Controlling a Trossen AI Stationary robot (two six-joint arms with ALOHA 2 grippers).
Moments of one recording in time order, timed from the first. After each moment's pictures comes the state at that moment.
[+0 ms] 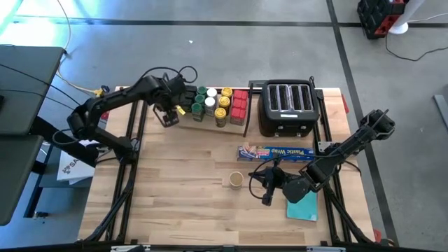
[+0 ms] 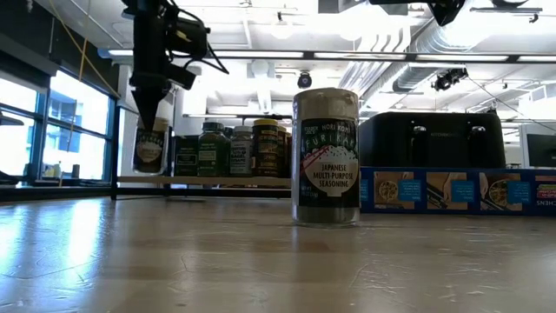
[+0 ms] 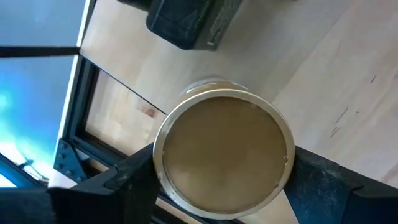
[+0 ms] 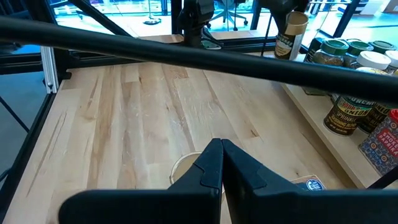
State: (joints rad) left arm 0.62 1.43 1.20 -1.21 -0.25 0.20; right arm 0.63 1.41 0.91 -0.06 0.81 0.40
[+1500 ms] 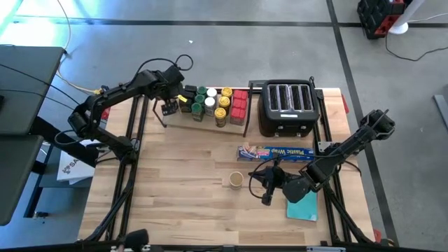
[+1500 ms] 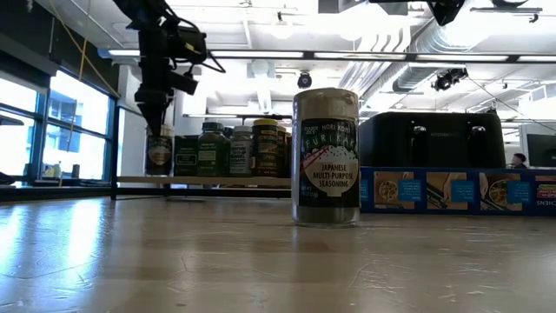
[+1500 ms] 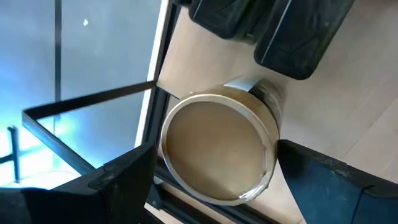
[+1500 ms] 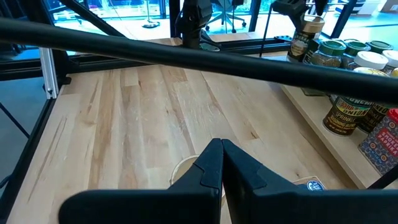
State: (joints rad) left arm 0.74 1.45 1.20 -1.04 -0.37 0.52; right arm 0.63 1.41 0.91 -0.05 0.82 0.40
